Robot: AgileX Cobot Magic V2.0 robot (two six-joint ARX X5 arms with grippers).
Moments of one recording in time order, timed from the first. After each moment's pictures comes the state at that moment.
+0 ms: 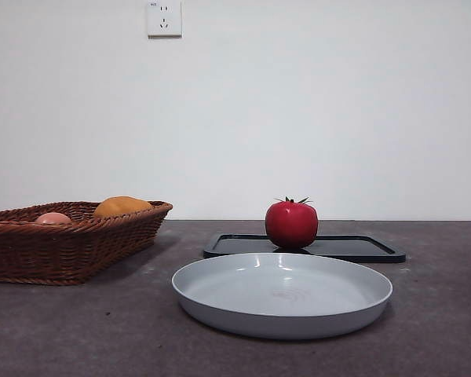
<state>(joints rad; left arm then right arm) 0.08 0.00 0.03 -0.17 0.13 0.14 0.44 0.80 1.01 -1.03 -0.44 0.03</state>
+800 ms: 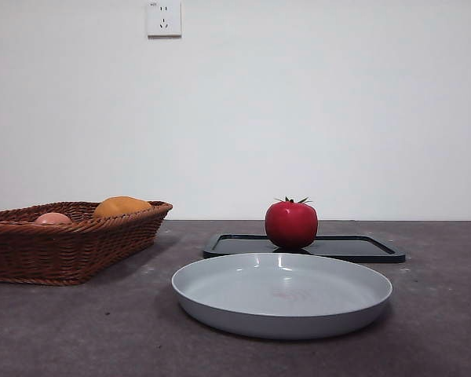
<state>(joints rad) 0.08 0.00 0.03 -0.17 0.13 0.14 -0.02 0.33 0.57 -0.37 -0.40 -0.05</state>
